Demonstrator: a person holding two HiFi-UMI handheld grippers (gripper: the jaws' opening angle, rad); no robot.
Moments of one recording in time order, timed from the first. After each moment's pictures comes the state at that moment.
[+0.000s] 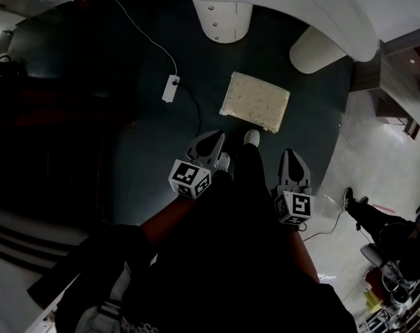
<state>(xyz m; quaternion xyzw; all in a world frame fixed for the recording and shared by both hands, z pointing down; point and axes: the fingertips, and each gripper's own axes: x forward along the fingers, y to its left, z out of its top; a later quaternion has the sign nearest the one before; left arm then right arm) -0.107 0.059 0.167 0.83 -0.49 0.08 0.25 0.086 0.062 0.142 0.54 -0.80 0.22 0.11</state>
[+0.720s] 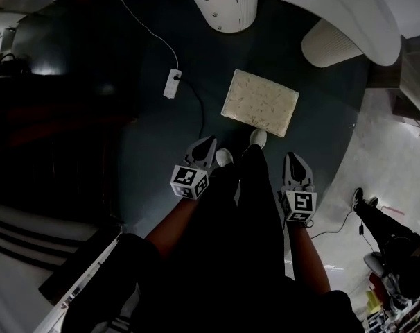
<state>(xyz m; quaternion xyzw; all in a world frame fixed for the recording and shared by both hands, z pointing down) -0.127 0.028 0.310 0.77 -0.53 0.15 0.31 0.111 0.012 0.289 0.47 -0.82 0.25 0.19</state>
